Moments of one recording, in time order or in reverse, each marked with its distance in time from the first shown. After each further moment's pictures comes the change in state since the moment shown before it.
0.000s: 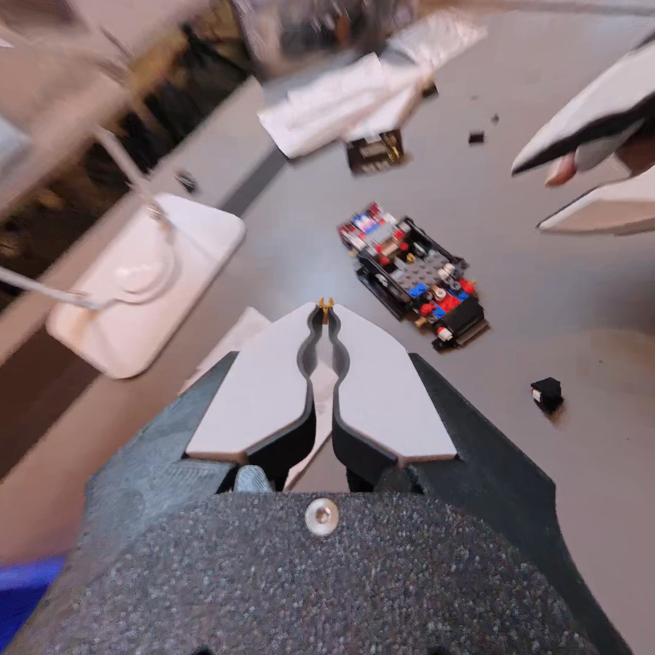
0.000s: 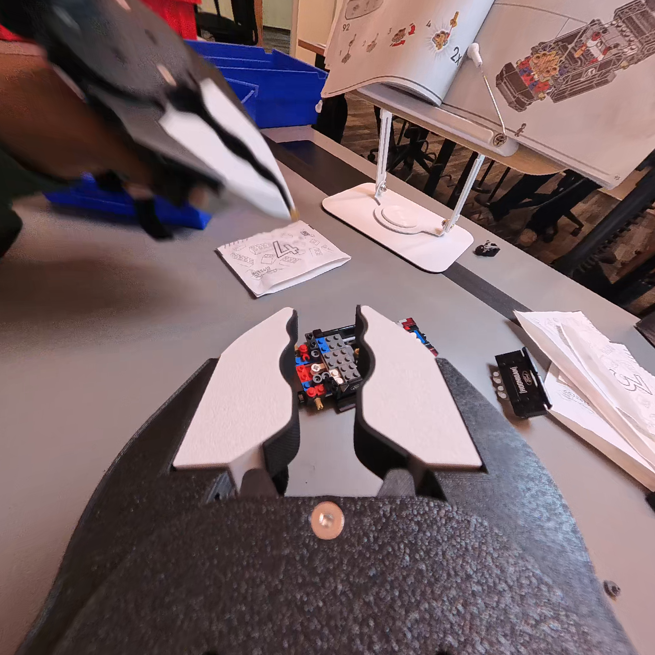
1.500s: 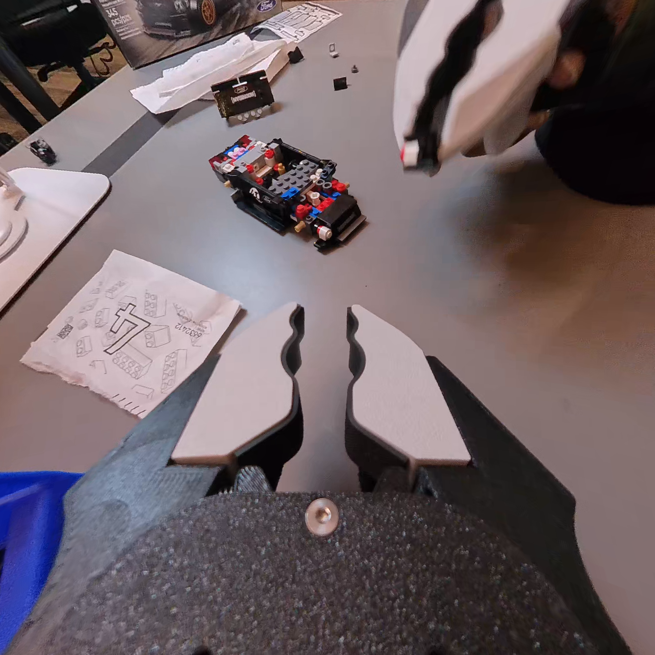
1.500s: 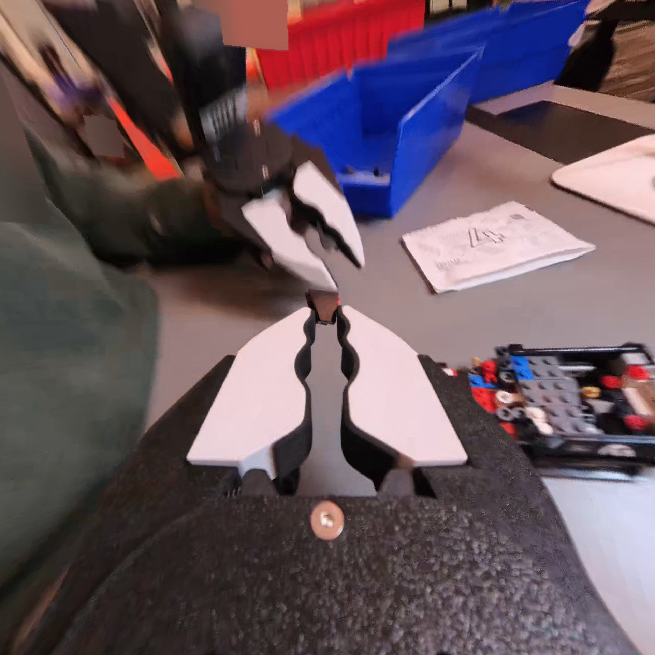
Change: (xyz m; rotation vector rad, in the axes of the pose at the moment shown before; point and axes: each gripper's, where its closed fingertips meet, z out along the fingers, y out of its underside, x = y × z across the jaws) left arm 0.078 0.082 -0.031 0.093 0.241 0.053; right arm -0.093 0.009 0.002 0.014 -0.624 0.246
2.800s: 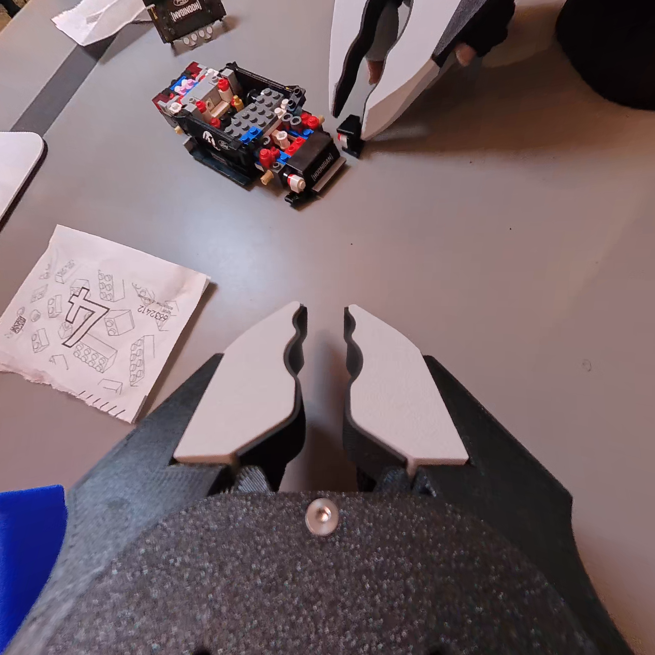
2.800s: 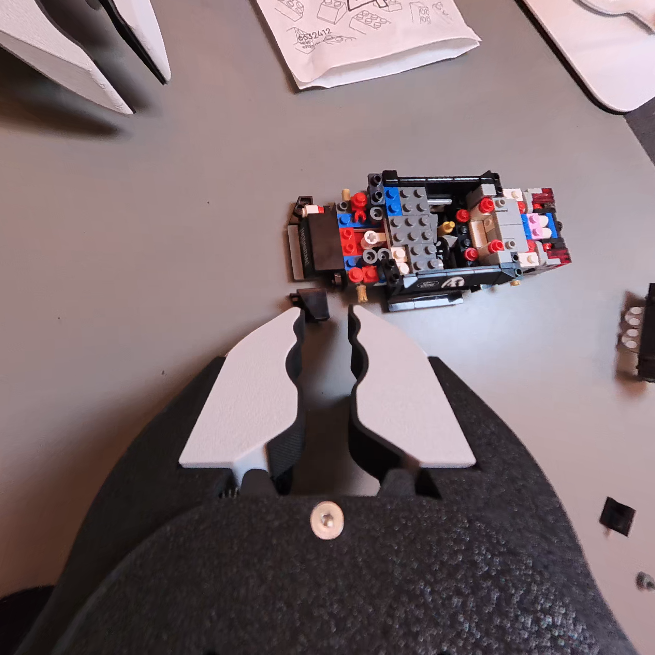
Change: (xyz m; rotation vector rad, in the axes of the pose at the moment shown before) left arm 0.011 0.028 0.012 -0.146 0.039 0.073; right arm 0.083 0.078 -0.040 -0.546 0.450 -0.212
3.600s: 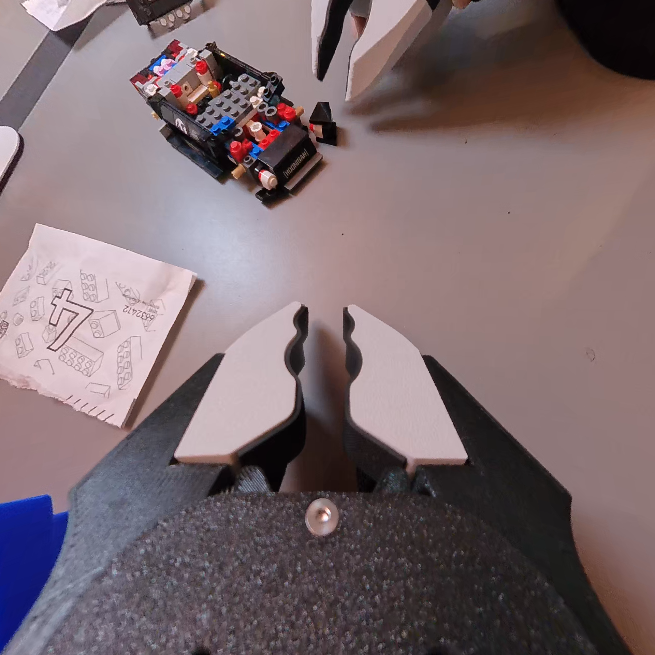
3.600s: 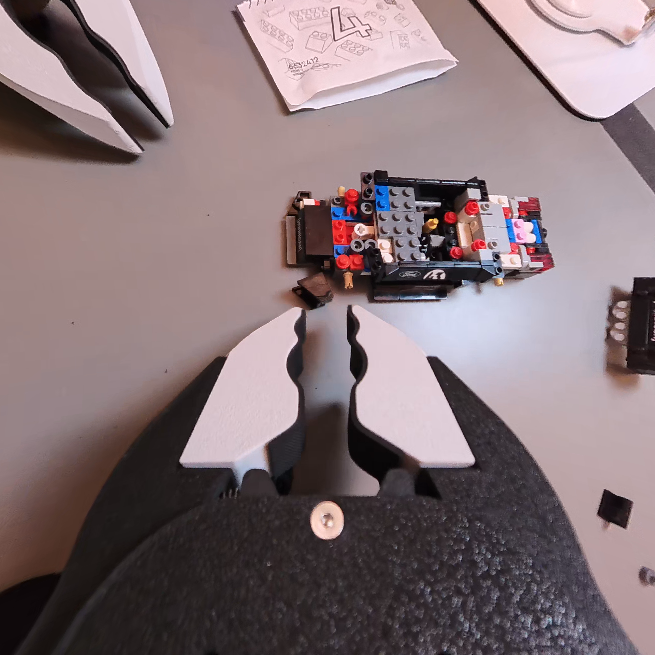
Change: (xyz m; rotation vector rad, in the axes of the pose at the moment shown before) left arm 0.005 0.006 0.004 -0.031 0.017 0.026; right arm 0.004 -0.004 -0.007 0.044 -0.005 0.036
